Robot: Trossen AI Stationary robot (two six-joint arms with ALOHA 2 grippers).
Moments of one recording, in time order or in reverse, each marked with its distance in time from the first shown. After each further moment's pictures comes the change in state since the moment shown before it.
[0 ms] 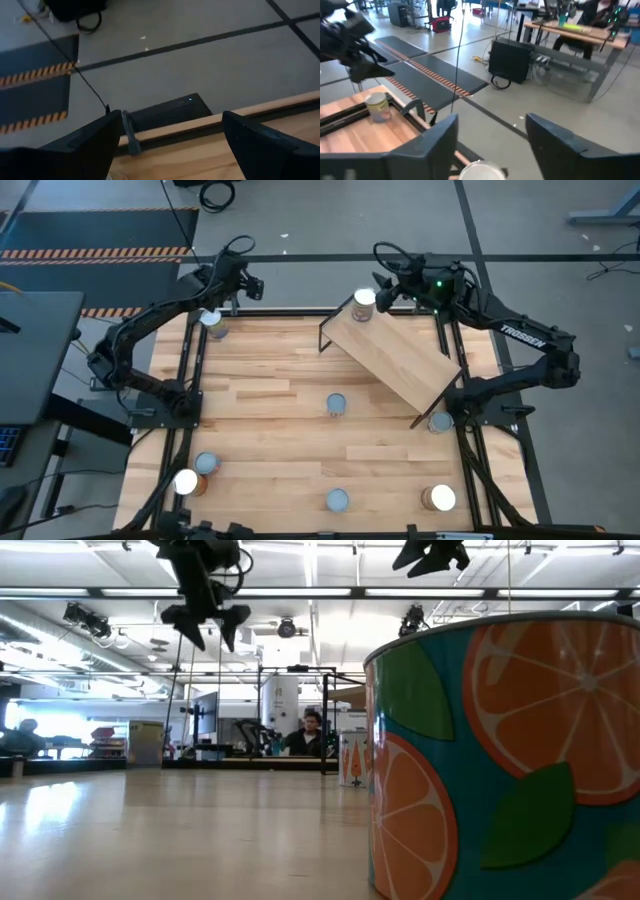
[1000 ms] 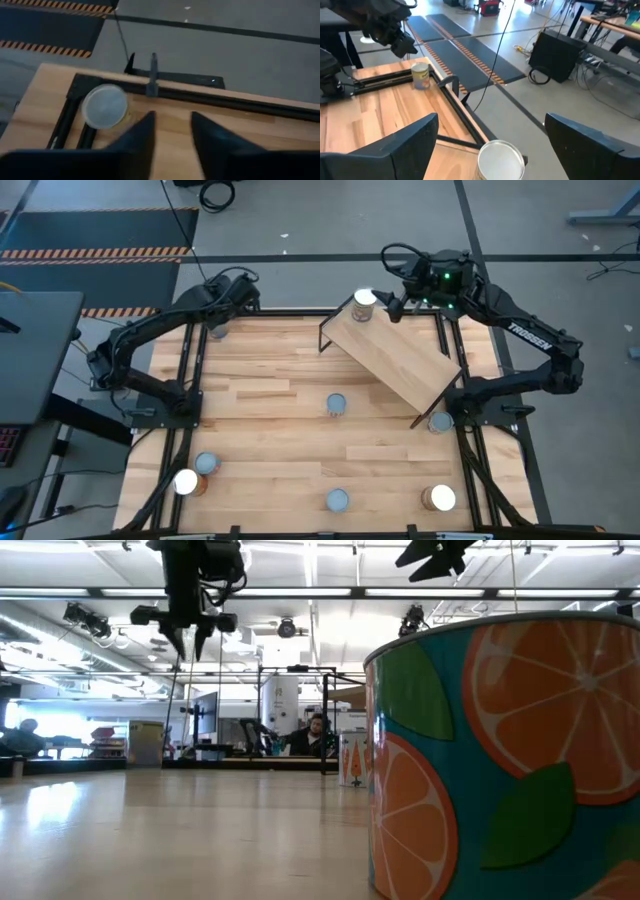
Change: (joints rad) left arm -0.141 -0.012 -0.066 -0.314 -0.162 -0.621; right arm -0.099 -0.043 0.000 -0.128 -0.366 -0.124
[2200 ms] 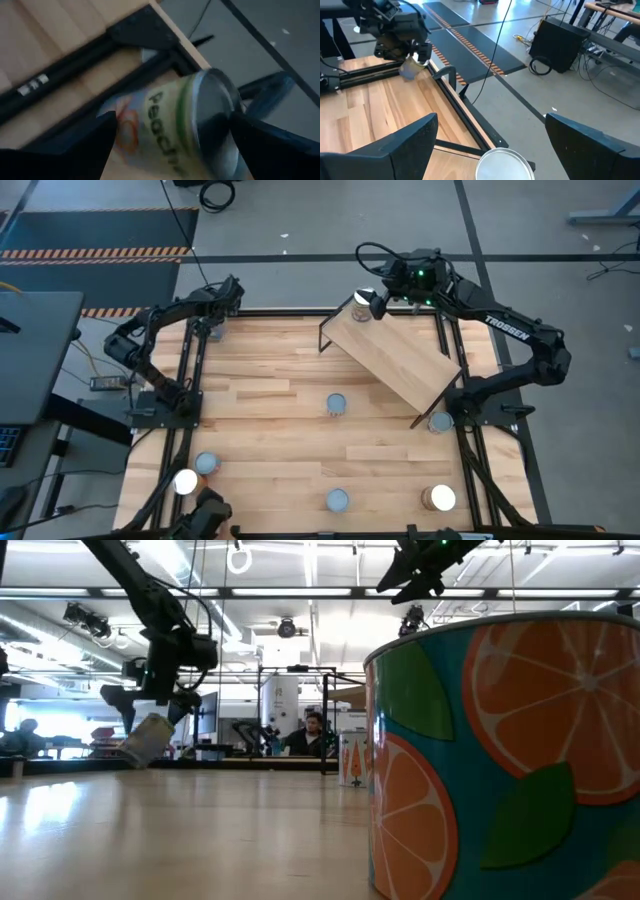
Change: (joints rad) left arm 0.371 0.206 -0.309 0.332 0.096 -0.460; right arm -0.021 0.137 0.000 0.087 -0.006 0.001
